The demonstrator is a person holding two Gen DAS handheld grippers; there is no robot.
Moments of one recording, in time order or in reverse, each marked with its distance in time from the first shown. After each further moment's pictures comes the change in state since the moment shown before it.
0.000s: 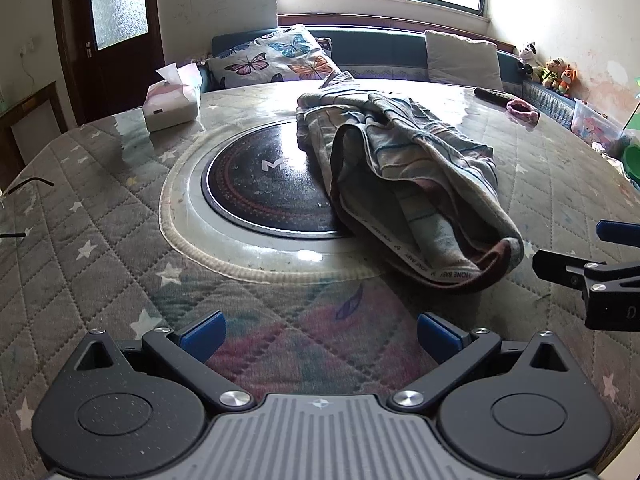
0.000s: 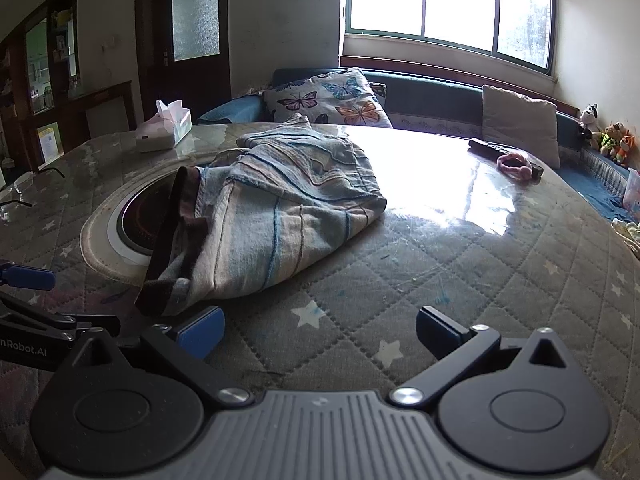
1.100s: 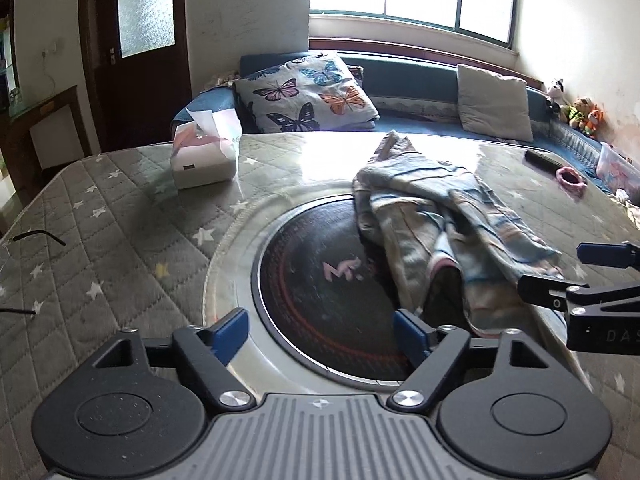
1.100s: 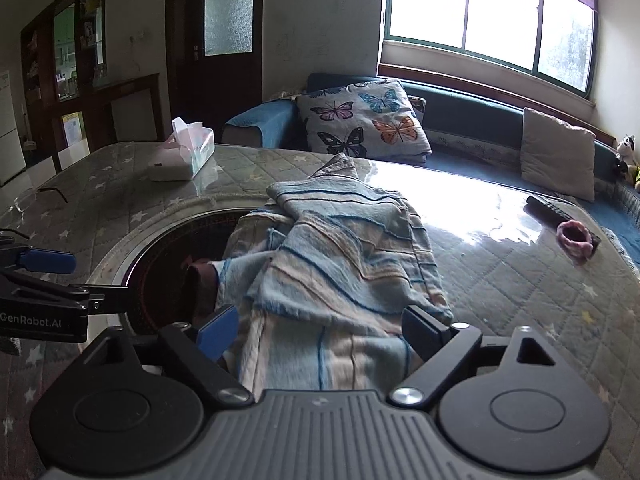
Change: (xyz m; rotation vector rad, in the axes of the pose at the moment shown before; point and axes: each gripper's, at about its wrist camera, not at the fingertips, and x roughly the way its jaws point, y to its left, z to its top) left arm 0.038 0.059 0.091 -0.071 -0.062 0.030; right arm 0.073 0.030 0.097 -0.081 0.011 0.073
